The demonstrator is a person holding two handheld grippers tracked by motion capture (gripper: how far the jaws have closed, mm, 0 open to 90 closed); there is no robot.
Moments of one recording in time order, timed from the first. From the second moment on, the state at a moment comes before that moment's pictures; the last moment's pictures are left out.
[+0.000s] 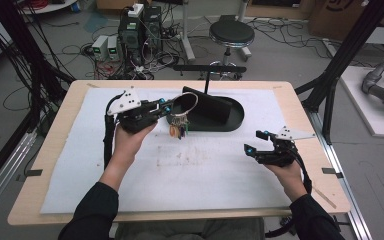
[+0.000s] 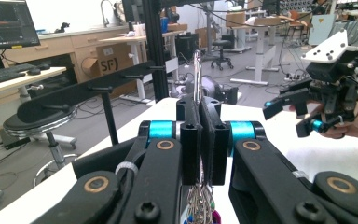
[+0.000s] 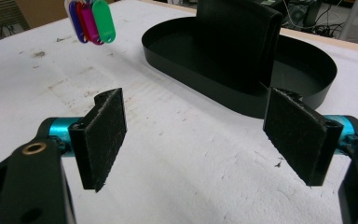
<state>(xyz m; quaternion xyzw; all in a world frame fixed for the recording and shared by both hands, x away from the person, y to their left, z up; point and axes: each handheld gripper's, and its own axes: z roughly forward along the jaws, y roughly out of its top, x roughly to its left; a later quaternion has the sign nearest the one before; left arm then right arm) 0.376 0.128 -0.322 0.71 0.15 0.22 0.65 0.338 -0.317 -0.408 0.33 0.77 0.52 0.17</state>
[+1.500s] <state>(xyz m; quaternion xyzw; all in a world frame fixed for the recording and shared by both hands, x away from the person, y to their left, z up) 0.453 0.133 -0.319 0.69 0.21 0.23 0.66 0.341 -0.325 -0.409 0.35 0.76 0.52 0.18</state>
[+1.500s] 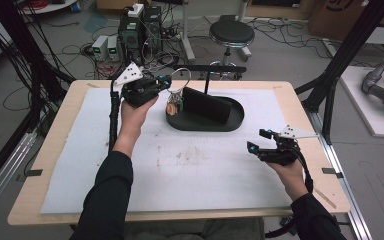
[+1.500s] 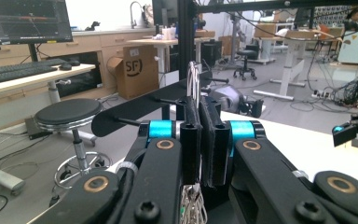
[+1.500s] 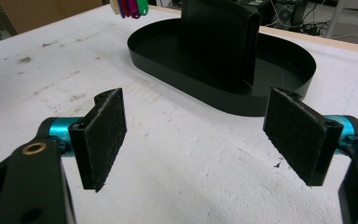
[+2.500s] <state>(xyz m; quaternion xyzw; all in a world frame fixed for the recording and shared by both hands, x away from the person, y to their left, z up) 0.485 0.130 -0.353 0.69 0.28 0.21 0.64 0.341 -0.326 -0.409 0.35 0.76 0.52 0.19</state>
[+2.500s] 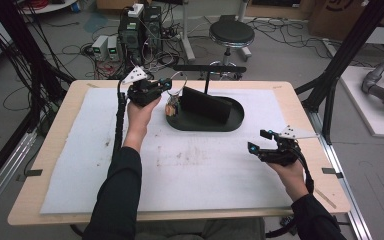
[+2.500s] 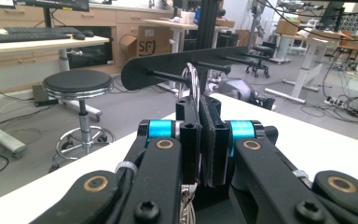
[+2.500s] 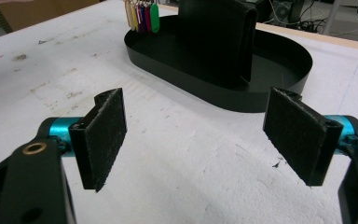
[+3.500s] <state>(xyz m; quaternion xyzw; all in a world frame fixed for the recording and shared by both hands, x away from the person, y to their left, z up) 0.462 0.142 -0.353 0.68 0.34 0.25 0.60 0.340 -0.331 -0.412 0.36 0.75 0.52 0.19</state>
